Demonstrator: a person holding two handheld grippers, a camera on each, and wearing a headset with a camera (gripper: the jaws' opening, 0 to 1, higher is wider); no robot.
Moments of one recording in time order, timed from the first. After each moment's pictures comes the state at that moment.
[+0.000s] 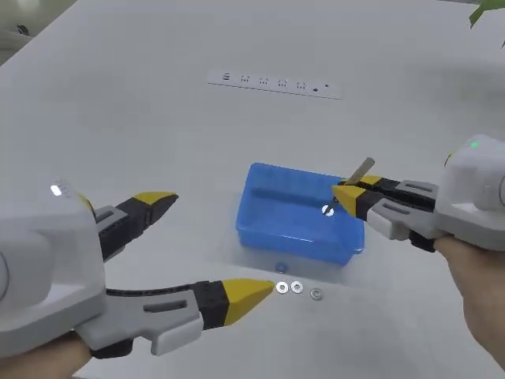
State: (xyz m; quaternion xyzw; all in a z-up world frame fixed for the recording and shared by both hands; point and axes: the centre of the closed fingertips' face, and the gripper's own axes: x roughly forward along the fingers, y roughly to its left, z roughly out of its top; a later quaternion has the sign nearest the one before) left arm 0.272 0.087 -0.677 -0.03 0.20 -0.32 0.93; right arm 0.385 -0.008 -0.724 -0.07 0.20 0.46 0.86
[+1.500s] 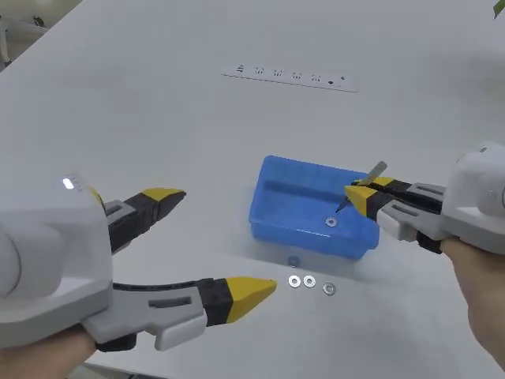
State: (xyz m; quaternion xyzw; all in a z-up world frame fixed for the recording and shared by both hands) left arm 0.268 0.091 -0.680 -0.01 0.21 -0.32 0.92; right arm 0.382 -0.022 -0.719 -0.06 0.20 0.44 0.87
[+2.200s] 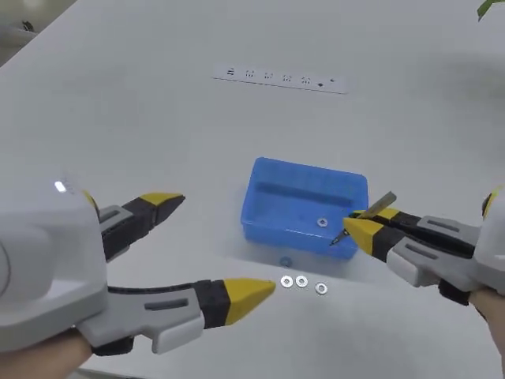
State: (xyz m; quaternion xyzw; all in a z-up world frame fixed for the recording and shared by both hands) left arm 0.266 0.085 -0.680 -0.03 0.21 -0.33 0.92; right arm 0.321 -0.022 -0.723 -0.02 0.23 0.47 0.85
